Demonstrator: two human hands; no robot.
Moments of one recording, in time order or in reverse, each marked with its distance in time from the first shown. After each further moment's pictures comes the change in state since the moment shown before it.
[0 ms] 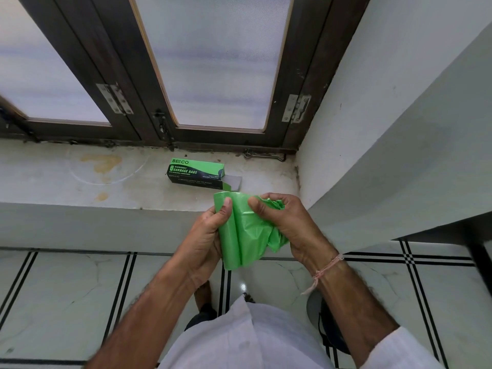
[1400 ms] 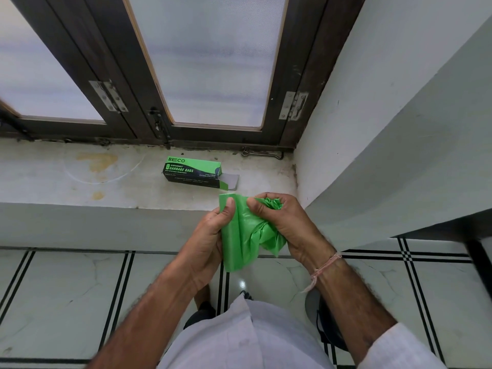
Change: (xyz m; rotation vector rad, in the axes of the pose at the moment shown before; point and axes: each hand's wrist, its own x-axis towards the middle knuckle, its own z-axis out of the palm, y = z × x) left_hand -0.001 -0.005 0.010 0.046 -0.031 0.005; right_hand 0.005 0.006 -0.005 0.066 -0.066 -0.011
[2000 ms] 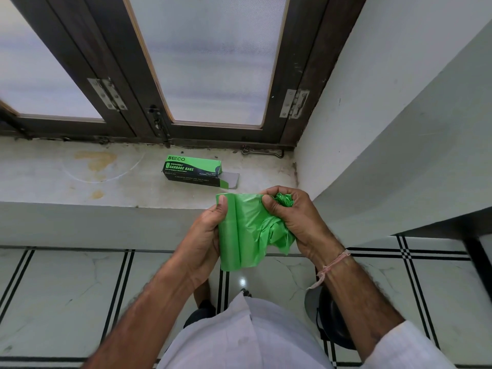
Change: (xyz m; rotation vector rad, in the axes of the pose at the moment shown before) left_hand -0.001 0.002 -0.006 0.006 0.023 0.006; right_hand 0.005 0.004 -0.014 -0.005 0.095 -0.081
